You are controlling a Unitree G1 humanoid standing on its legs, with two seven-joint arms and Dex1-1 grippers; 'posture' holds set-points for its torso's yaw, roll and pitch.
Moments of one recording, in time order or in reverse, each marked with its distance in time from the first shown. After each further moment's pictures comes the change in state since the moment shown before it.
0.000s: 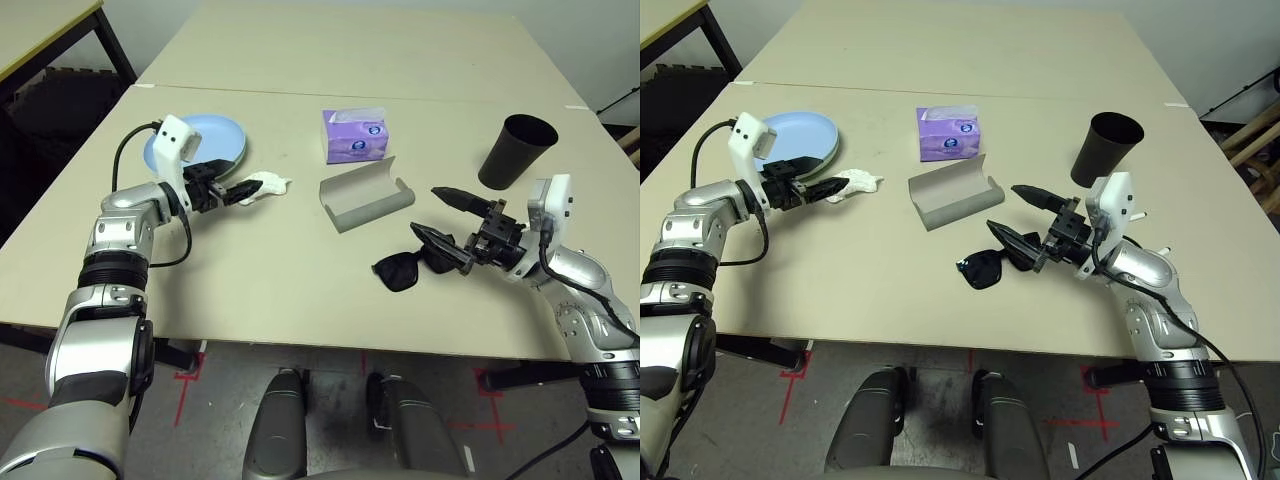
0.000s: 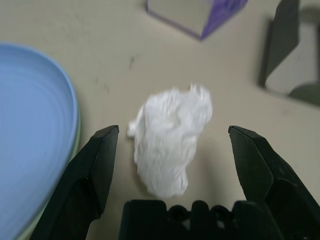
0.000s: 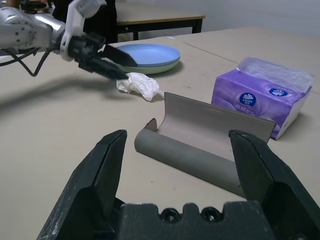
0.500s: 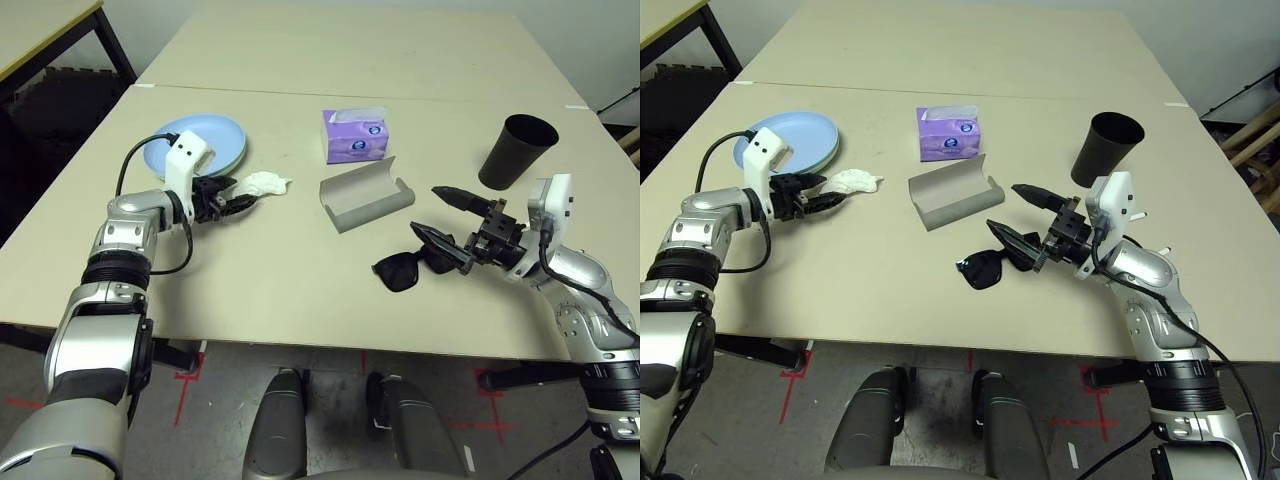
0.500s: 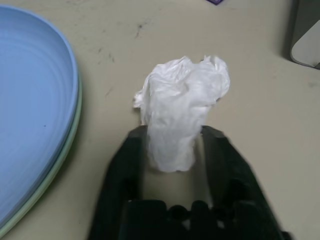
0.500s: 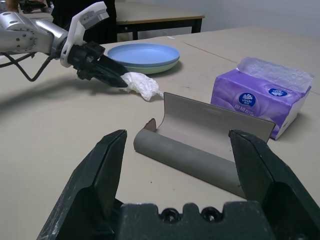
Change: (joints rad) left arm -0.021 -0.018 -0.010 0.073 0.050 -0.025 0.031; right arm 0.000 0.000 0.000 -0.003 -0.002 0.000 -0.005
